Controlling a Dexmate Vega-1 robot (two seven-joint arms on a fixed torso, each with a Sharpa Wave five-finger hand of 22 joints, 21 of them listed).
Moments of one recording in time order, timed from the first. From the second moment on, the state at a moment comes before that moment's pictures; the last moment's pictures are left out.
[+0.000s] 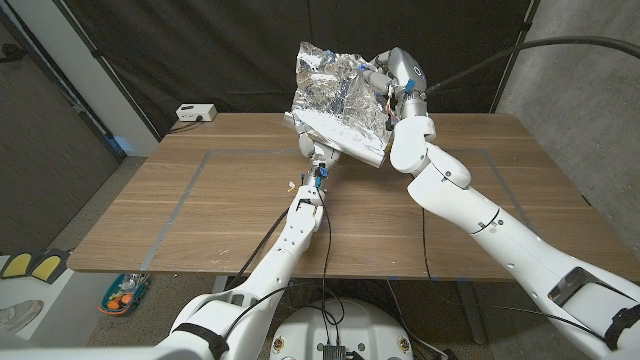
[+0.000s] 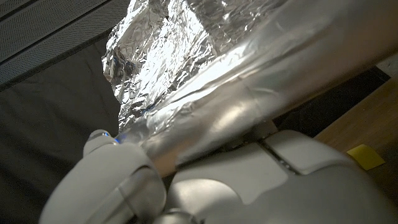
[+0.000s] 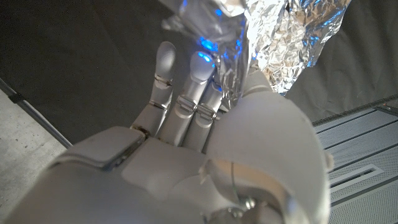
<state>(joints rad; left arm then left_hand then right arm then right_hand) 0.78 -0.14 0.25 -1.07 -1.26 -0.19 -0.55 0.48 -0.06 -0.03 0.02 0.37 0.66 -0.06 0.66 0.50 0.87 -0.16 0.60 0.44 1.08 -0.19 0.24 0.27 1.14 -0.08 0.29 0.18 -0.68 -0.51 -0.67 -2.11 -0.43 -0.66 -0.49 1.19 0.11 0.18 -0.13 0.18 1.13 0.00 0.34 0.35 1.30 -0.13 0.81 0.80 1.21 -0.21 0.91 1.18 0.62 -0.06 1.53 0.46</state>
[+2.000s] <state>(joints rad) 0.85 -0.09 0.26 -1.19 -1.29 -0.17 -0.48 0.54 0.09 0.05 0.06 0.39 0.77 -0.07 0.76 0.58 0.93 -0.15 0.64 0.45 1.13 -0.21 0.22 0.30 1.14 -0.07 0.24 0.18 -0.69 -0.58 -0.63 -2.17 -0.36 -0.62 -0.35 0.41 0.01 -0.18 0.14 0.24 0.25 0.03 0.18 0.20 0.31 0.11 0.19 0.30 0.34 0.09 0.18 0.36 0.06 0.20 1.07 0.17</state>
